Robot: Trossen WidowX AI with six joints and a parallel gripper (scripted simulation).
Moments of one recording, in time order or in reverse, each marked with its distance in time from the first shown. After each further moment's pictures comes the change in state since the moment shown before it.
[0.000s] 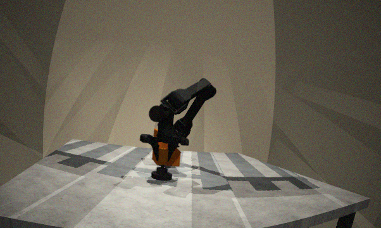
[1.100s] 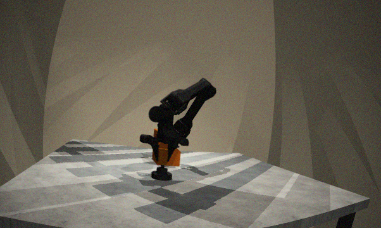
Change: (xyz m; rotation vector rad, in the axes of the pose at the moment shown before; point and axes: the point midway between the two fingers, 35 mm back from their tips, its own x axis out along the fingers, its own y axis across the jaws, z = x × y) arm 0.002 0.000 -0.002 0.003 0.002 0.002
